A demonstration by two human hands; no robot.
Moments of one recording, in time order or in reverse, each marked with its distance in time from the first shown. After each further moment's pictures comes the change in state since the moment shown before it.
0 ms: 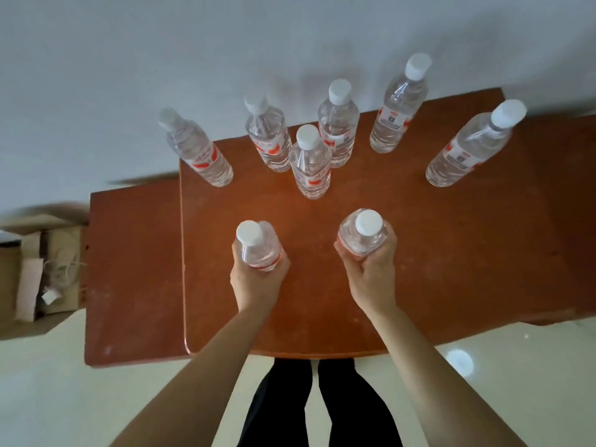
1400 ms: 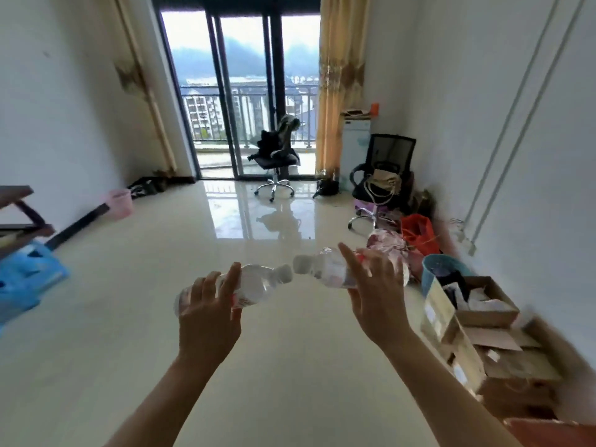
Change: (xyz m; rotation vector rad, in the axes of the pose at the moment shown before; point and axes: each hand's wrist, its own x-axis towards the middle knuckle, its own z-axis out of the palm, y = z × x) left_hand -0.701 -0.310 -0.702 0.883 1.344 -0.590; right_hand -0.773 -0.484 0.186 0.213 -1.014 -1.750
